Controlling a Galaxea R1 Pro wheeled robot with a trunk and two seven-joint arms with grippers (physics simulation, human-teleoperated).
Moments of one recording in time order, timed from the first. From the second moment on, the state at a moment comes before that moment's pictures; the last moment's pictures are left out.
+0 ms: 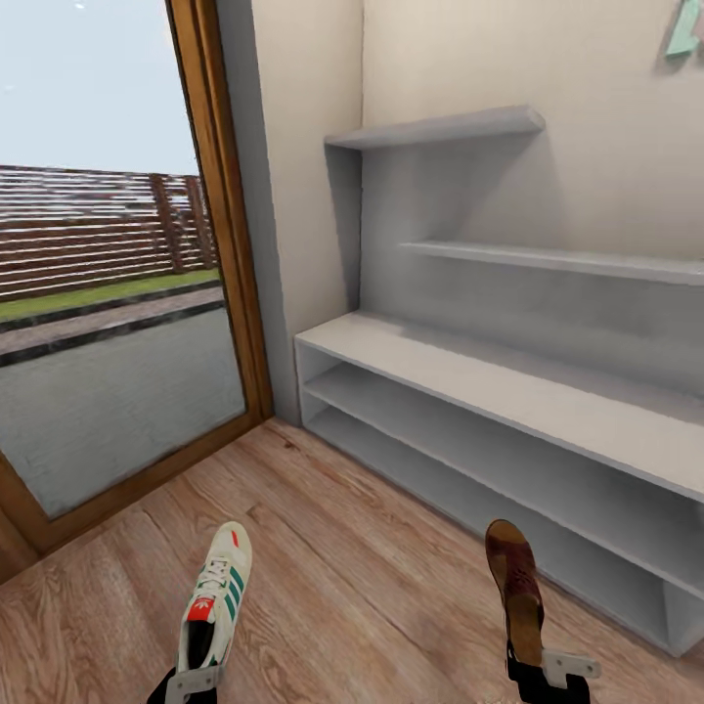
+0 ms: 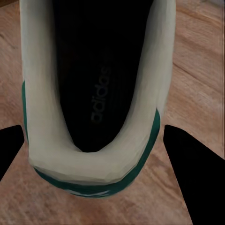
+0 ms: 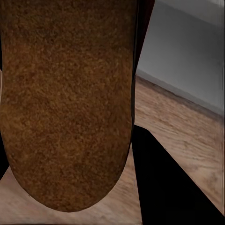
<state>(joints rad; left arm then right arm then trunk) -0.29 0.05 -0.11 -0.20 0.21 -0.65 0.03 -0.38 -0.11 0.03 -0.13 -0.10 -0.61 -0.16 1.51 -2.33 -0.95</state>
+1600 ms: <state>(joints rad) -0.29 0.05 -0.11 -0.20 0.21 -0.65 0.03 -0.38 -0.11 0.03 -0.13 -0.10 -0.61 -0.16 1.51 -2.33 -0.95</state>
